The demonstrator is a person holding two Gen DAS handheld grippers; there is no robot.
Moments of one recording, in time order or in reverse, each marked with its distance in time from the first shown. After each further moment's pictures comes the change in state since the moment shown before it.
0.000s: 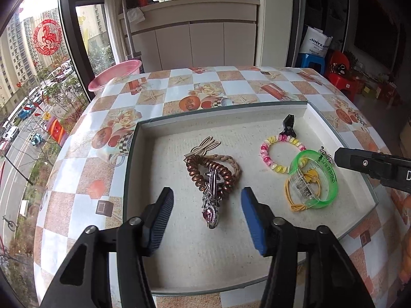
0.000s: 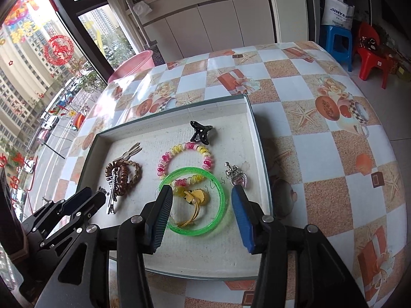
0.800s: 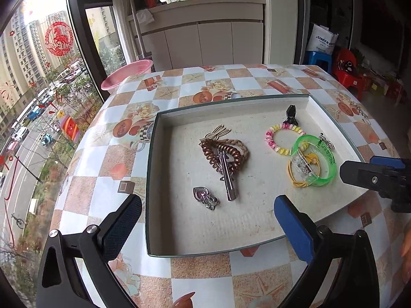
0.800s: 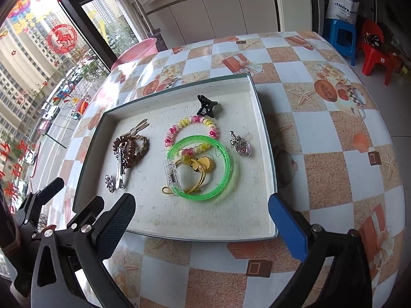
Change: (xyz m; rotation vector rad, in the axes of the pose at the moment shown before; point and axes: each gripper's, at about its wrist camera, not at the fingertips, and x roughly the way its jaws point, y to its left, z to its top) left arm -0.025 0.001 -0.021 0.019 0.025 0.057; right arm -0.010 0.008 -0.024 -0.032 0.066 -0.004
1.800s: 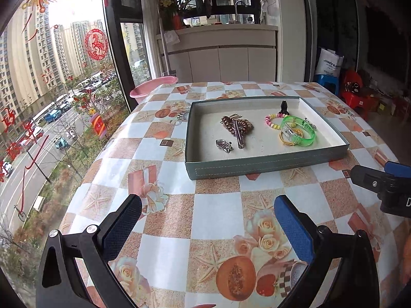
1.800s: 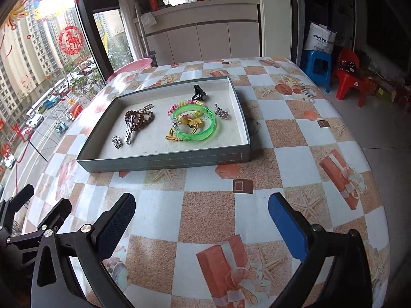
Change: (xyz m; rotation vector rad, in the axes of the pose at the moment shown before) left arm -0.096 0.009 -0.107 -0.079 -0.162 0.080; right arm -0.071 0.019 -0.118 -0.053 -0.195 -0.145
